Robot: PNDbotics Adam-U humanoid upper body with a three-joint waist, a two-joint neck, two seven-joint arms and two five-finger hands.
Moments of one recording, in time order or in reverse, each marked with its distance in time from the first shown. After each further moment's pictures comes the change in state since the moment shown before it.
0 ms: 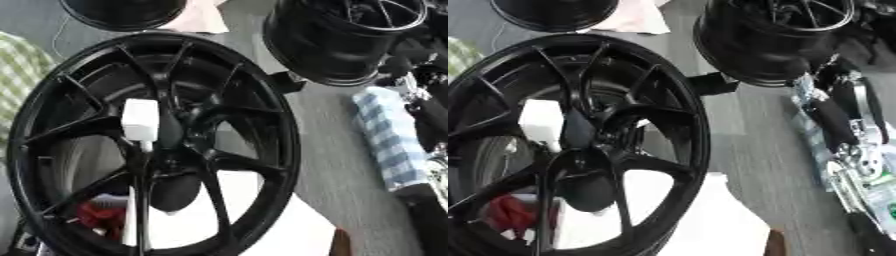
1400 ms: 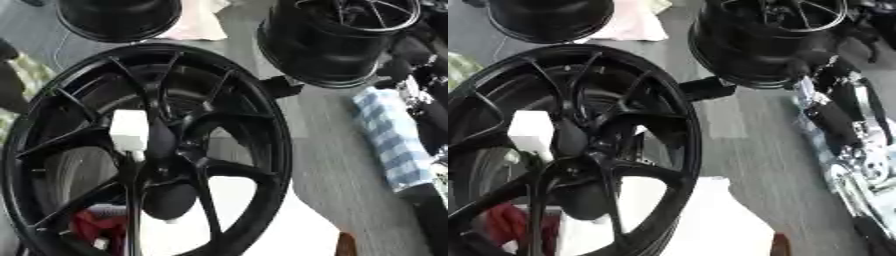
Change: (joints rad) left arm -0.371 -0.227 -0.151 0.000 0.171 0.287 -0.287; right arm -0.029 -0.016 0.018 0.000 -0.018 0.011 0.017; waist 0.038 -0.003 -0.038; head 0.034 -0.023
